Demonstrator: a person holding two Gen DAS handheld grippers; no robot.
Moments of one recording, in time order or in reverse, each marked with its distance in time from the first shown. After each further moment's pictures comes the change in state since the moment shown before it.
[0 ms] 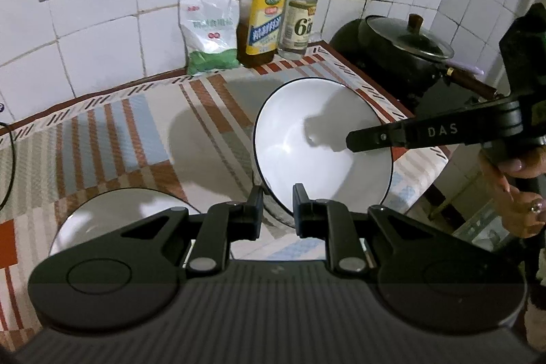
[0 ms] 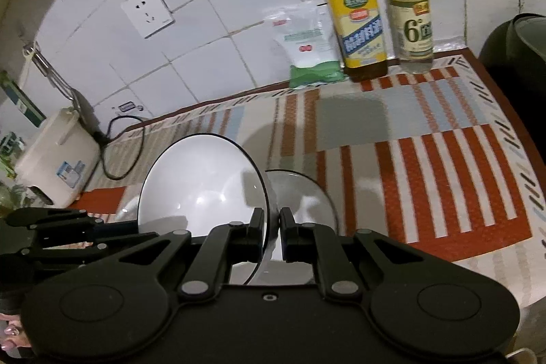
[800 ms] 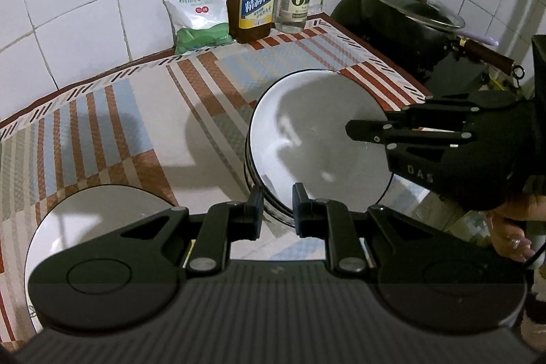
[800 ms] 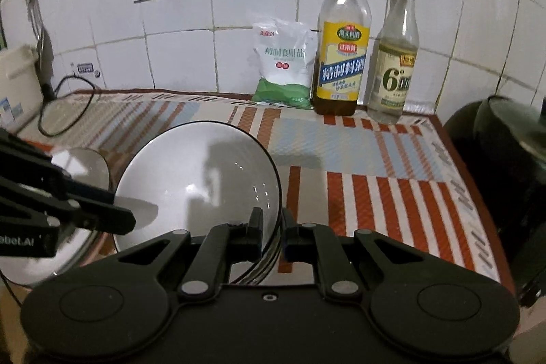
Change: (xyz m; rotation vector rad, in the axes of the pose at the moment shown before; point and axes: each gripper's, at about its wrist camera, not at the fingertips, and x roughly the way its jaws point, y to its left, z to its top) left arm 0.045 -0.006 -0.006 0.037 0.067 0.019; right arm 0.029 0.018 -0.038 -0.304 -0.139 -0.265
